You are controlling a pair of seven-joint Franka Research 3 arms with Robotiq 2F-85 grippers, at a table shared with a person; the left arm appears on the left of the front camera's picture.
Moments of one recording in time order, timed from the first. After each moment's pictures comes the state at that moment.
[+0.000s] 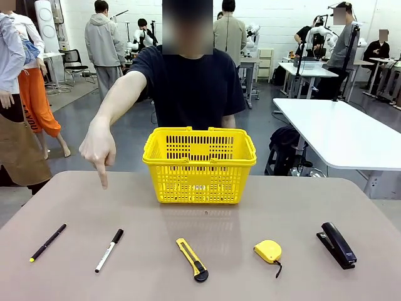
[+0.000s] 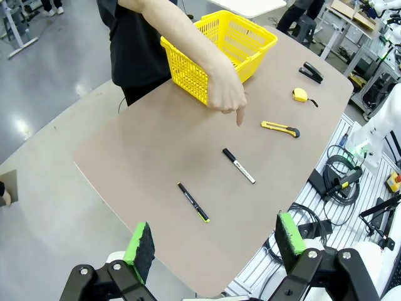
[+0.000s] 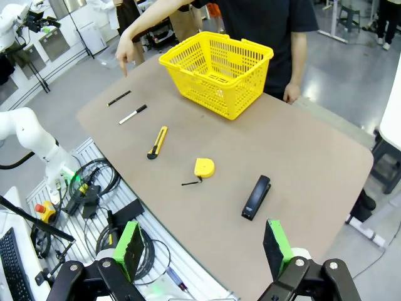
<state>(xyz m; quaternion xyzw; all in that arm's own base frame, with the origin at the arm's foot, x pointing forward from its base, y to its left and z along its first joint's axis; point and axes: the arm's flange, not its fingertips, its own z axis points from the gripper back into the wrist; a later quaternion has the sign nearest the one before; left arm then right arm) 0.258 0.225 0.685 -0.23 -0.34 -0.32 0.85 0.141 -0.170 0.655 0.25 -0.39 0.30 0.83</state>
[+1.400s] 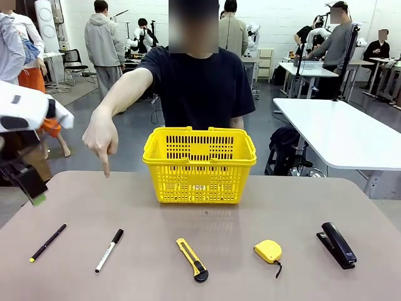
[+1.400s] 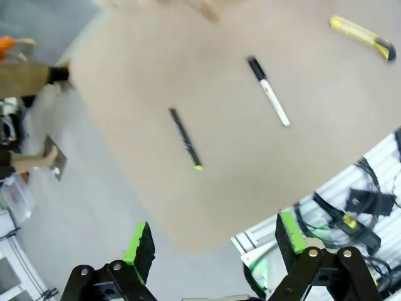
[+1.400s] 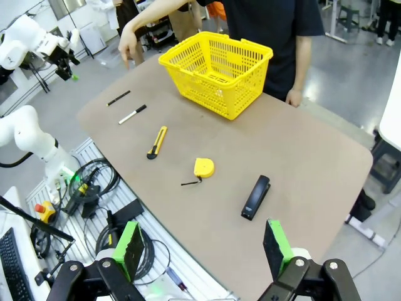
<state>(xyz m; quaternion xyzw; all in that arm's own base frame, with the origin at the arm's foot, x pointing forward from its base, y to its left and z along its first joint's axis) 0.254 -0.095 0.548 0.10 -0.14 -0.29 0.94 0.141 -0.170 0.656 0.25 -0.39 0.30 0.83</state>
